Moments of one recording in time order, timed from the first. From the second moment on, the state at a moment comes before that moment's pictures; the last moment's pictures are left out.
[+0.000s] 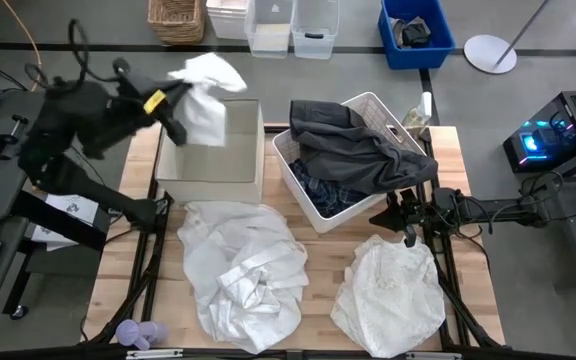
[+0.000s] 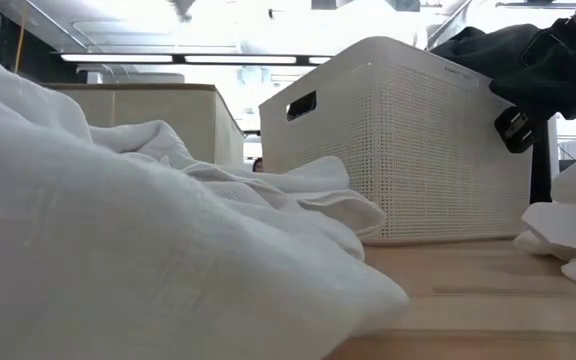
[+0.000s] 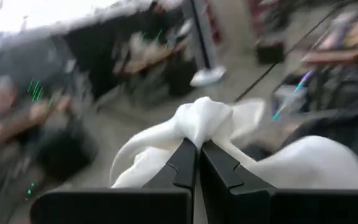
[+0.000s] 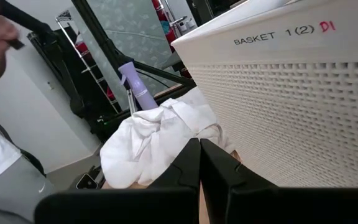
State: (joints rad) left arm -0.06 1.22 1.95 -0.92 -0.89 0.17; right arm 0.04 0.08 0.01 0.02 -0.12 0.45
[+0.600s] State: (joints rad) left arm 0.47 1.07 1.21 -0.71 -0.38 -0.07; right arm 0.04 0.08 0.01 0.02 -0.12 0.45
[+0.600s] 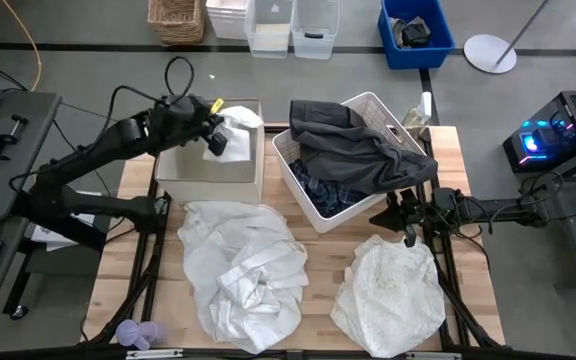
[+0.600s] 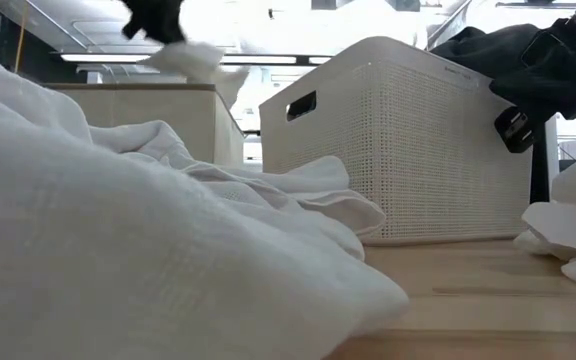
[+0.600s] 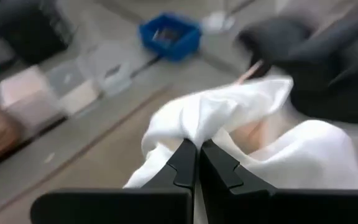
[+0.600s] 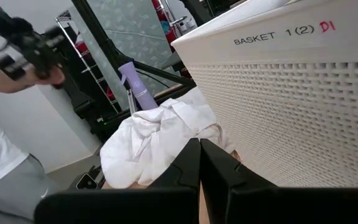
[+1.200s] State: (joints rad) left arm 0.52 1.08 1.06 -0.77 -0.38 0.10; right arm 0.04 0.08 0.01 0.02 -0.12 0.45
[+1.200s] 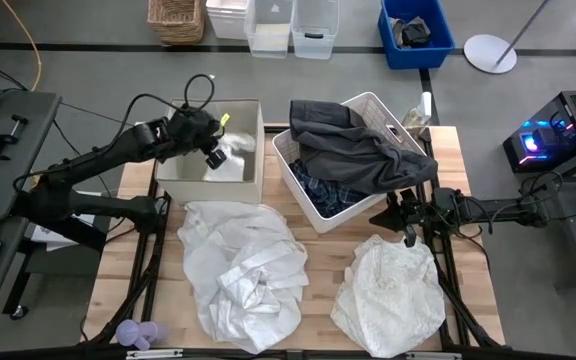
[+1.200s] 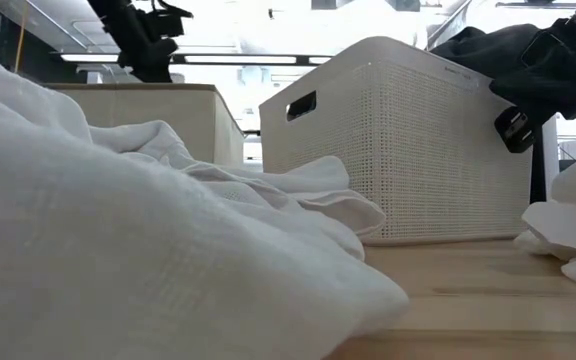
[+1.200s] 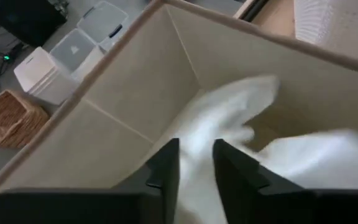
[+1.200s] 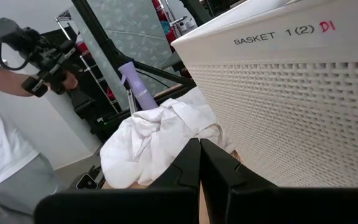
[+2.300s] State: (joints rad) left arm -0.31 1.51 1.30 -0.10 -0.10 -0.18; right arm 0.04 0.08 0.01 0.02 -0.12 0.45
